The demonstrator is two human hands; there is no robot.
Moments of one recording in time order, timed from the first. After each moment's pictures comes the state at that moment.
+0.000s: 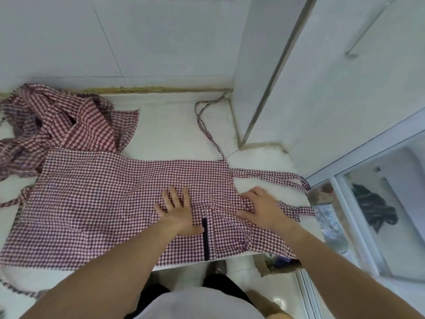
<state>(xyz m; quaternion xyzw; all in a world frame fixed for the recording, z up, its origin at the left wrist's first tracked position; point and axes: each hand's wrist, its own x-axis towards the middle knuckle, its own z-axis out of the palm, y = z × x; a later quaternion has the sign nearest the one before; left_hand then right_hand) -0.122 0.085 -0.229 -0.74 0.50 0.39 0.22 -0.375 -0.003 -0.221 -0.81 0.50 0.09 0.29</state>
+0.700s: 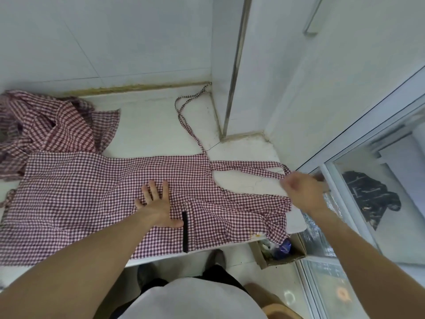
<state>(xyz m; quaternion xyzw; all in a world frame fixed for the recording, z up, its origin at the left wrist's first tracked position) -0.128 0.078 -0.219 -0.75 0.47 0.39 0.25 -0.509 -0.035 -0.190 -0.71 0.64 -0.14 0.26</state>
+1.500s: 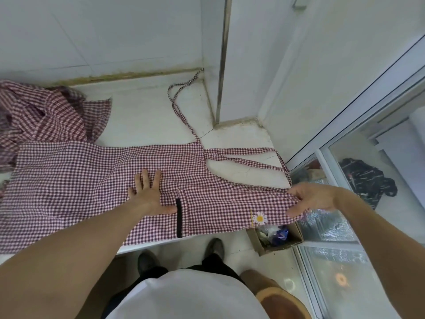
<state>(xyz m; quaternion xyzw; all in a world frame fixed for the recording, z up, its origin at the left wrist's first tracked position) -0.125 0.090 -0.221 -0.77 0.50 0.35 0.22 -0.558 -0.023 -0.163 -0.57 0.44 0.19 0.66</state>
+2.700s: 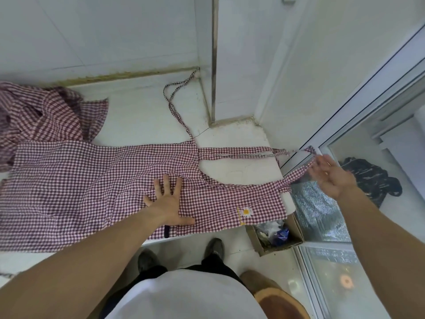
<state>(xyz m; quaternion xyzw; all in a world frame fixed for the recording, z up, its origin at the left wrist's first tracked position) -0.193 0.097 -0.218 -0.71 0.54 0.38 0.24 -0.614 -0.061 -0.208 -0.07 0.62 -0.45 0.64</state>
